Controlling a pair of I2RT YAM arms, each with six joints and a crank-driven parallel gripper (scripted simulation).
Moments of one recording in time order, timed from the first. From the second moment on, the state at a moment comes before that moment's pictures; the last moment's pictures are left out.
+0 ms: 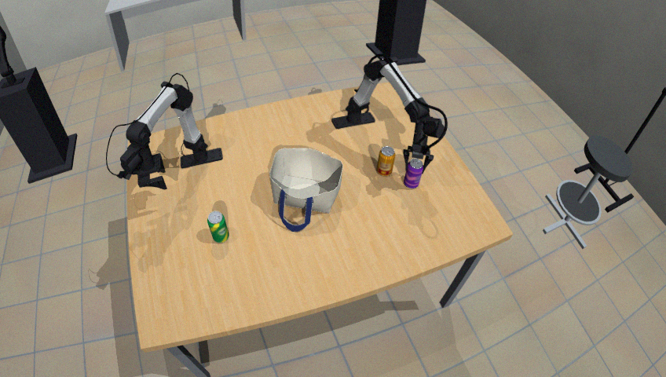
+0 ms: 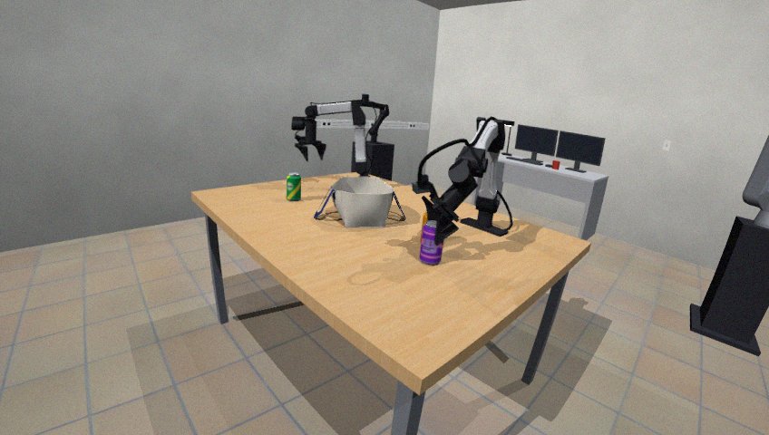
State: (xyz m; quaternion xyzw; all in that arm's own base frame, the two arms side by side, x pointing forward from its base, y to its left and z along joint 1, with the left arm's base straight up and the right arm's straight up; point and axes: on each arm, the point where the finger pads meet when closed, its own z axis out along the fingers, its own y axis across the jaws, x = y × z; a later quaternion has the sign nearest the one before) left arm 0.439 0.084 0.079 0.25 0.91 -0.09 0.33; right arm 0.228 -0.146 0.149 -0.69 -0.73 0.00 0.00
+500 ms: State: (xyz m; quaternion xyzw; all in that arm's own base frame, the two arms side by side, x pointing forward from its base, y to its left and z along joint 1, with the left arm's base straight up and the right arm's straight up) left arm 0.439 0.084 0.079 0.25 0.91 -0.09 0.33; right arm 0.228 -0.146 0.149 -0.69 -0.73 0.00 0.00
